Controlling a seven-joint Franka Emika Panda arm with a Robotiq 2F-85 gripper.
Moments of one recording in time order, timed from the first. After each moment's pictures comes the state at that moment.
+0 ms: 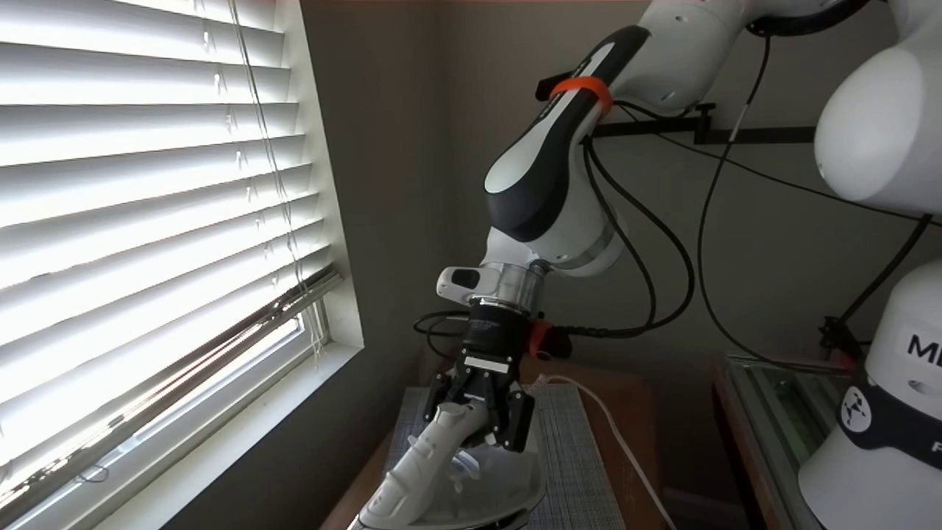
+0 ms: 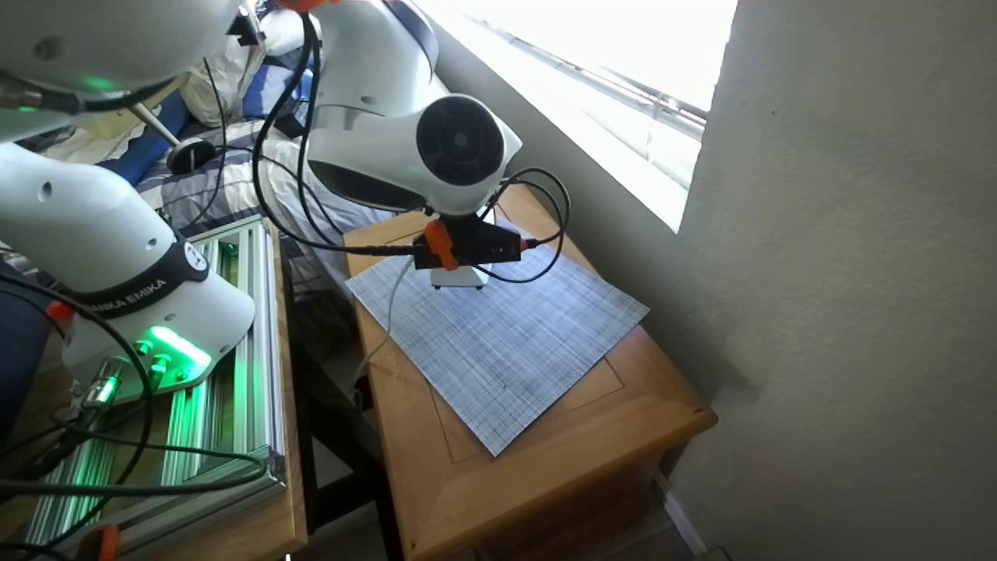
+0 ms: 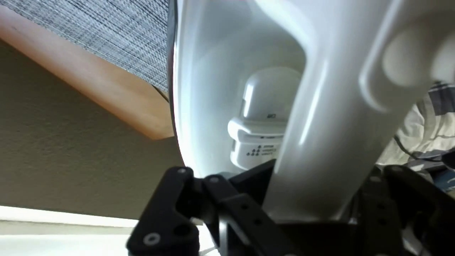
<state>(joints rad) -1.55 0.85 1.09 -2.66 0.07 2.77 -1.82</state>
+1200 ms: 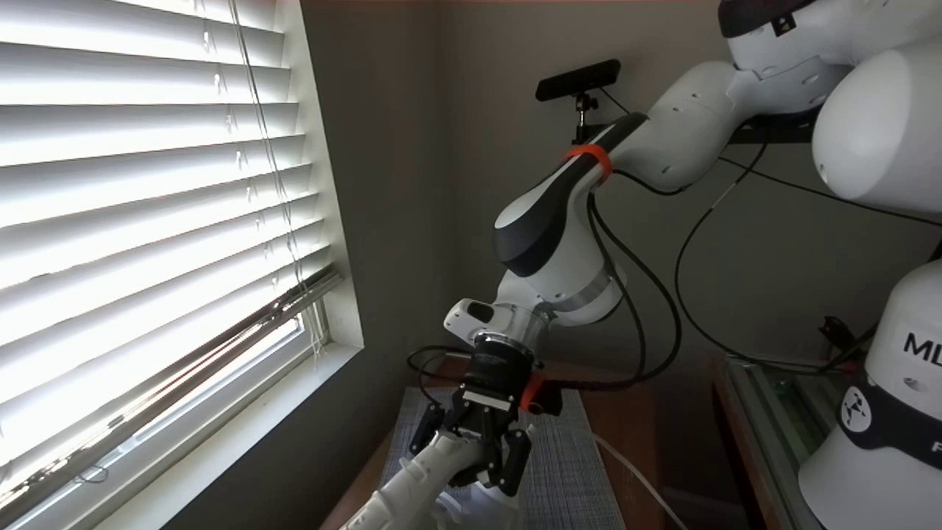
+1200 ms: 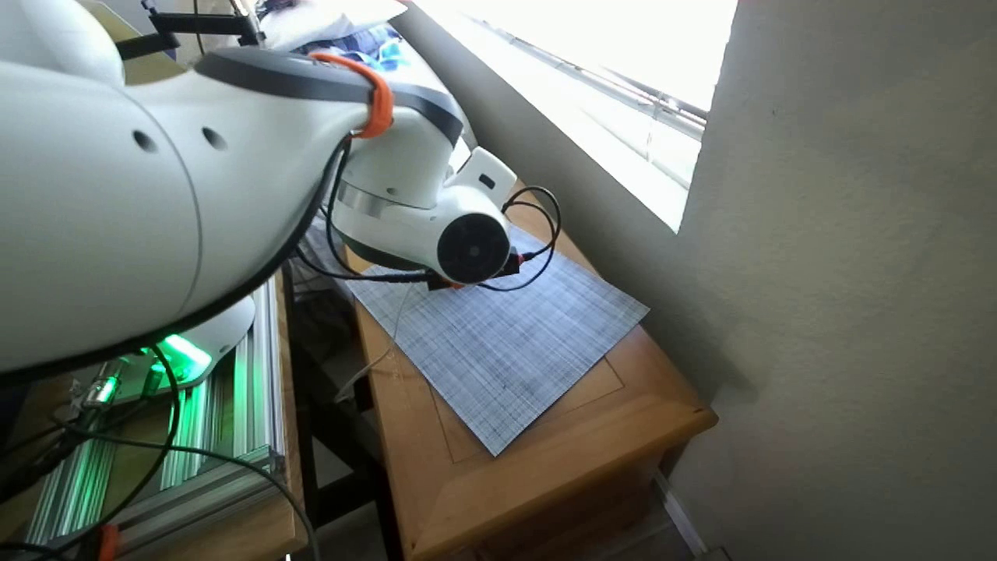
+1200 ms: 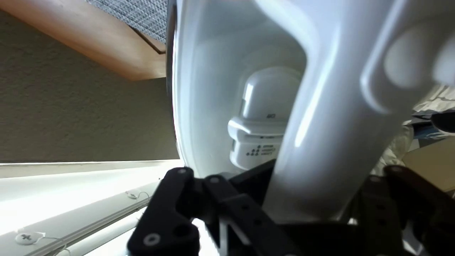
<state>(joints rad) -1.60 1.18 0.97 -2.58 0.02 2.71 -2.06</state>
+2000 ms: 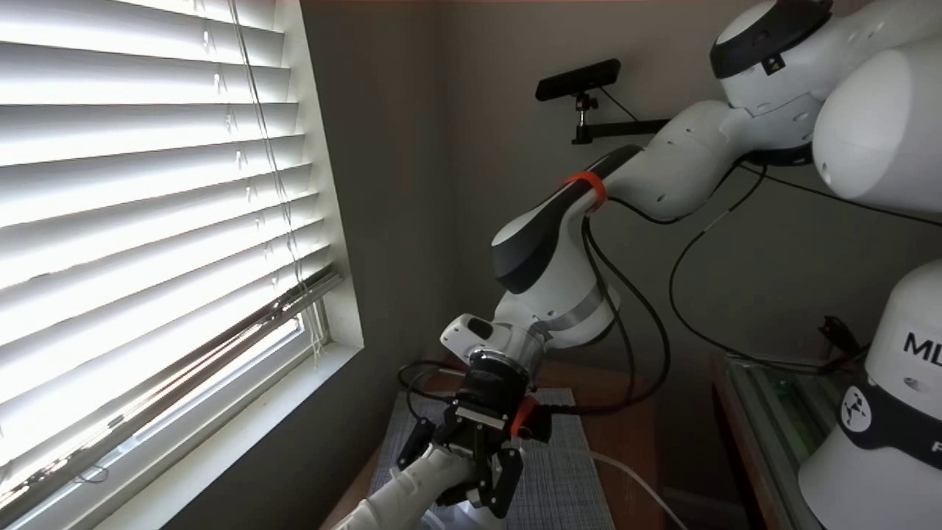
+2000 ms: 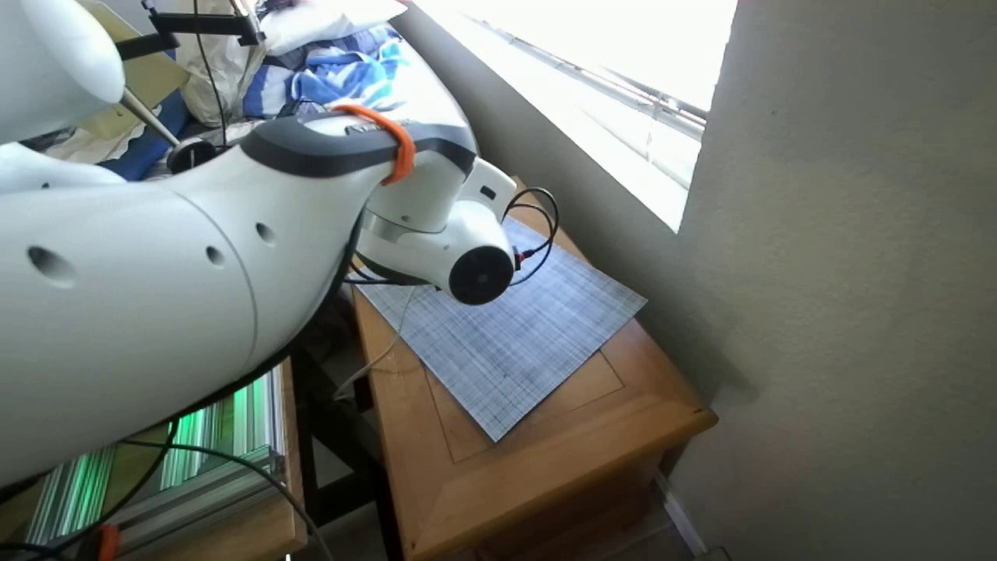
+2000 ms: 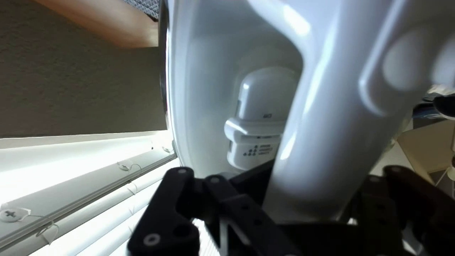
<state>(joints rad) -1.60 1.32 0.94 -2.52 0.02 2.66 -2.16</state>
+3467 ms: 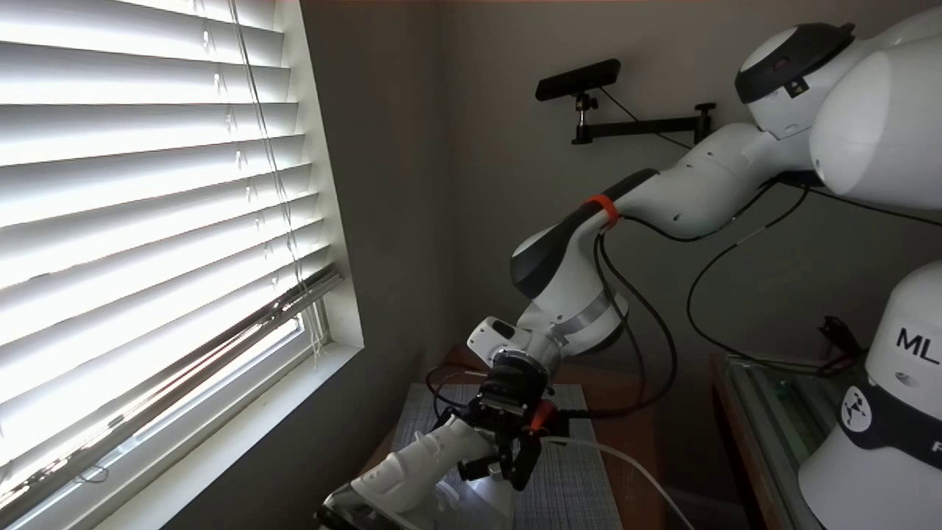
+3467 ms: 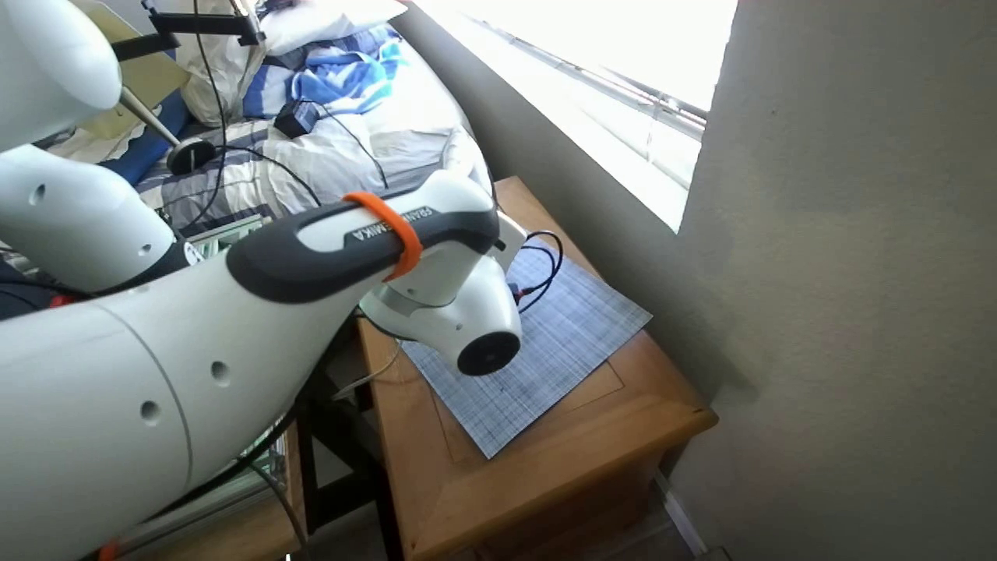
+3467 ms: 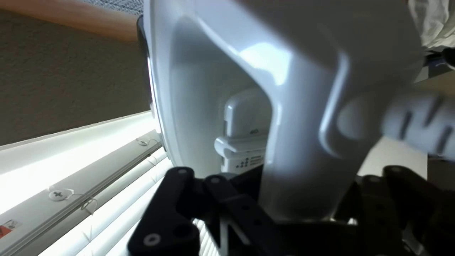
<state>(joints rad) -1.72 1.40 0.87 -2.42 0.05 2.43 -2.19</state>
